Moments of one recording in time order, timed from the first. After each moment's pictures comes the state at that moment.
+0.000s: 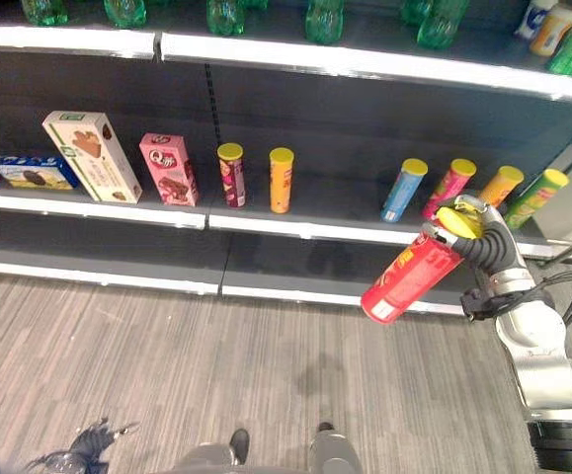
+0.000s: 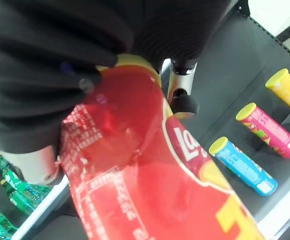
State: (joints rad) left arm 0.11 0.42 0.00 1.04 -0.09 0.01 0.01; right arm -0.01 -0.79 -0.20 -0.11 0.06 -0.04 0.00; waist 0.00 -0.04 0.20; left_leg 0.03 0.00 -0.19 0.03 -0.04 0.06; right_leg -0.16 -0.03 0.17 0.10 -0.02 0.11
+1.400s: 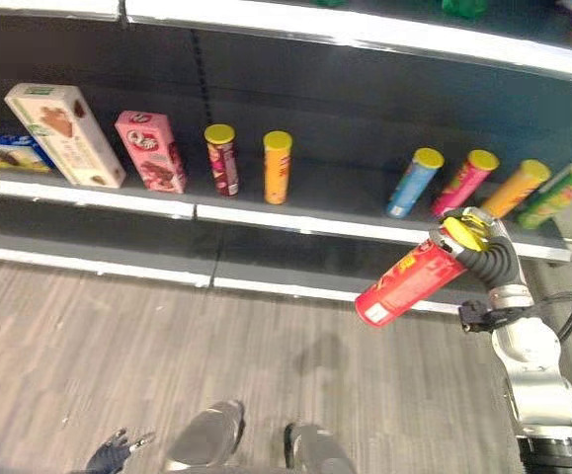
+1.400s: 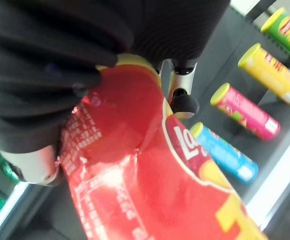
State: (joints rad) left arm 0.18 0.32 0.01 0.91 -0.18 0.03 0.02; right arm 0.05 -0.65 -0.24 -0.16 0.10 -0.03 -0.04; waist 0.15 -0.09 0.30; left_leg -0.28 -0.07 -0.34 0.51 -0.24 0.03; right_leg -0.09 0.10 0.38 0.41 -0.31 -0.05
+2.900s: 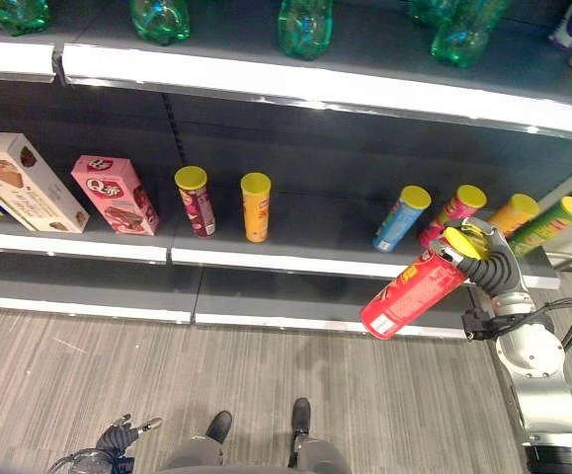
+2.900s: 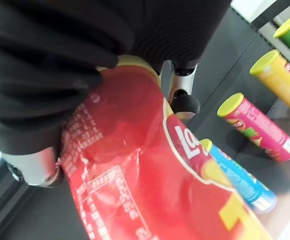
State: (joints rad) left arm 0.11 0.33 -0.04 0.98 -0.13 0.00 0.07; right arm 0.08 -0.72 -0.23 -0.10 0.10 -0.03 -0.02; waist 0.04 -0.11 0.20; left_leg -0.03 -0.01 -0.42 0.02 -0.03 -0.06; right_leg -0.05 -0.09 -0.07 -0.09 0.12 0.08
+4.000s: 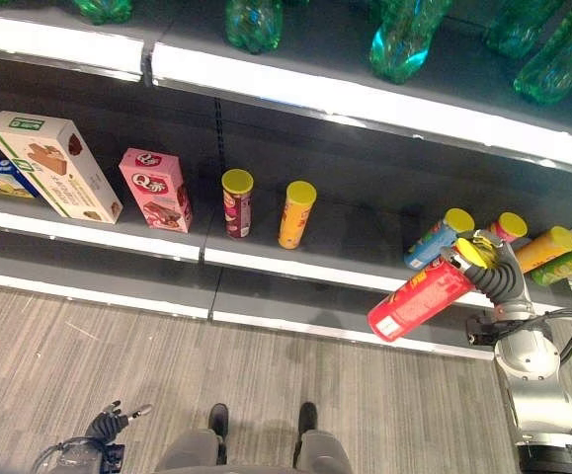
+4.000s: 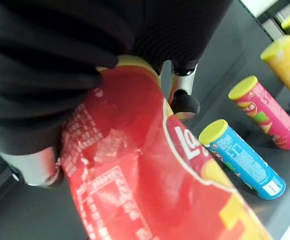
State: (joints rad) left arm 0.11 0.38 0.01 0.92 -0.14 0.02 0.05; right arm 0.10 -0.67 -0.24 -0.04 0.04 -0.01 -0.05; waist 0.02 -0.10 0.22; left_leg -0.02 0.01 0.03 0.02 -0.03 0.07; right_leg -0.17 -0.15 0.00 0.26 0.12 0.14
